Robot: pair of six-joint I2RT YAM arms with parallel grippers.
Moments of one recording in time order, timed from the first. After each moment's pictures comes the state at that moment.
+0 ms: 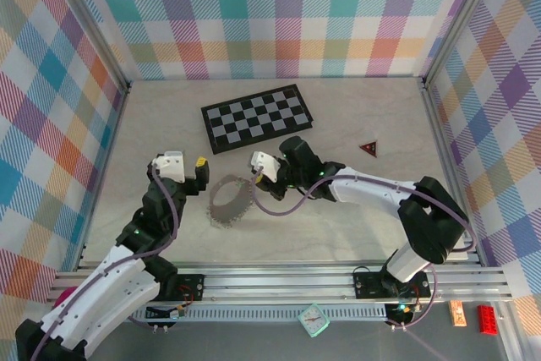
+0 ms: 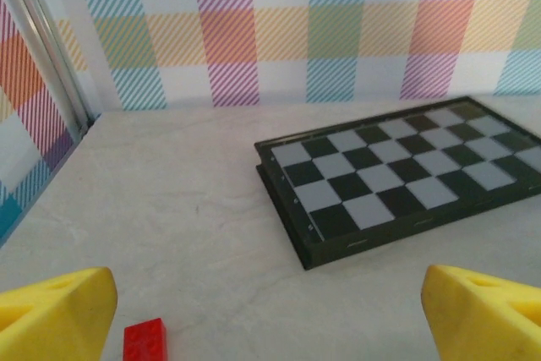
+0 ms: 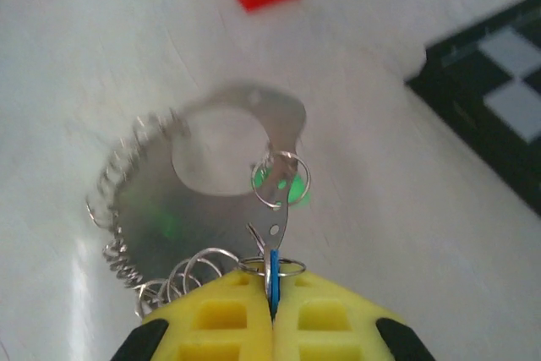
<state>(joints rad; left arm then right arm) -0.52 0.61 0.44 -0.07 -0.55 -0.08 0.84 1.58 0.97 -0.09 -0.34 -0.40</state>
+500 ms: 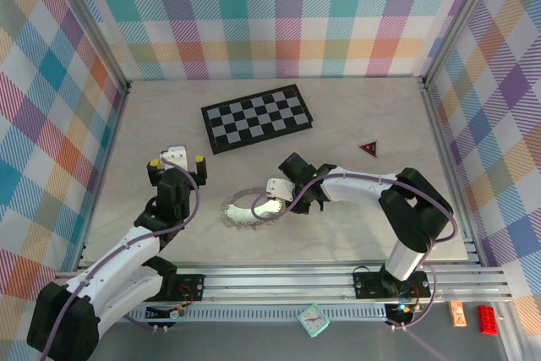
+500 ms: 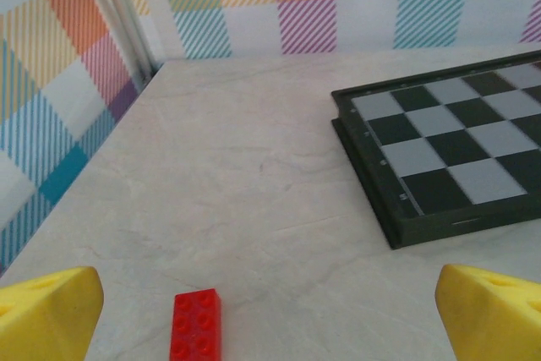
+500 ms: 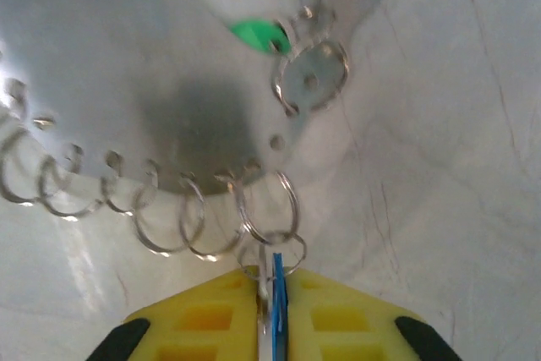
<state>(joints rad) -0.40 0.85 0.37 0.15 -0.62 -0.07 0.82 1.69 0.96 -0.47 -0.02 -0.61</state>
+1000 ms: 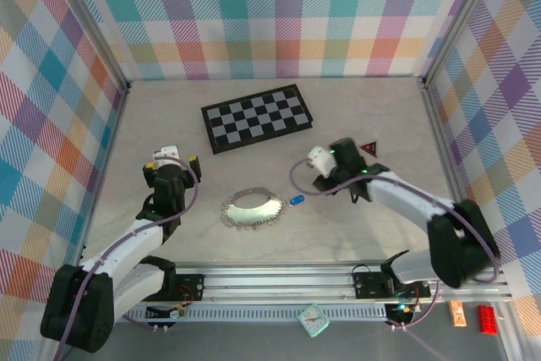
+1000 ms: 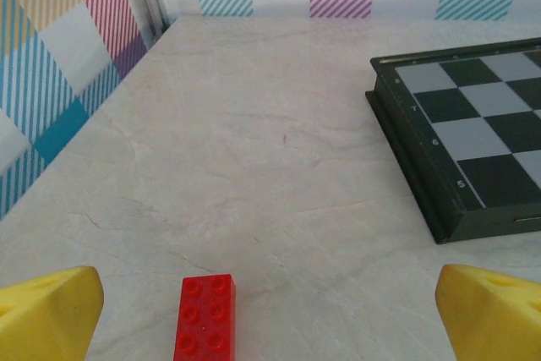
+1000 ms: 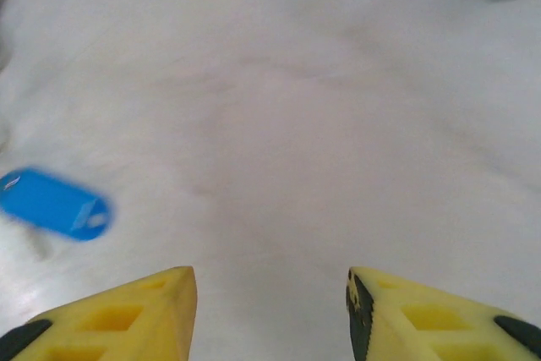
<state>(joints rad) -0.24 1.00 0.32 0.29 -0.49 -0.11 0.46 1.31 0.72 -0.24 -0.04 -0.39</state>
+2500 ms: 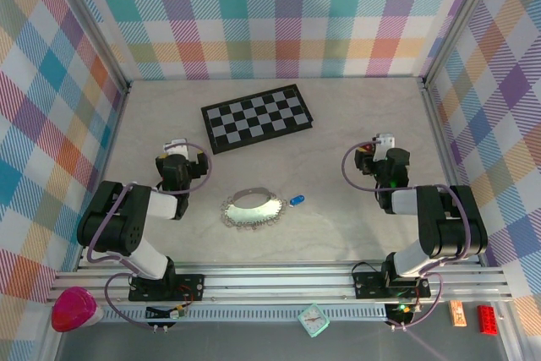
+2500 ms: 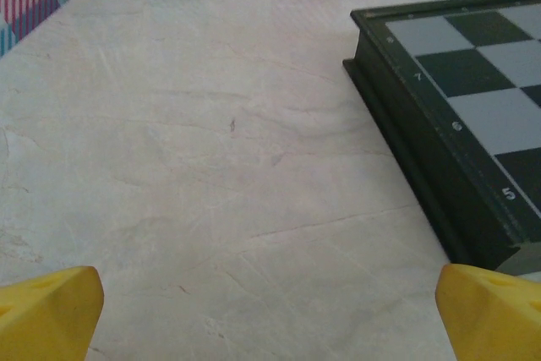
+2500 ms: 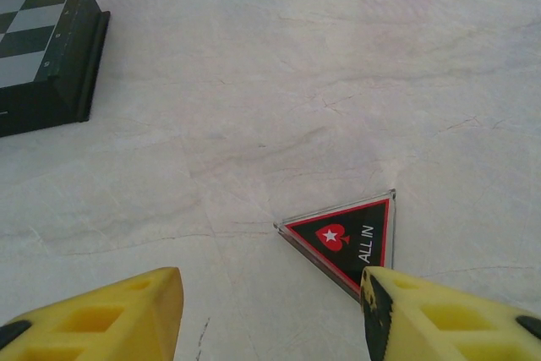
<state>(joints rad) -0.12 1.59 0.39 0.80 -0.28 -0.09 0.01 1.53 0.40 0.73 -0.11 0.02</state>
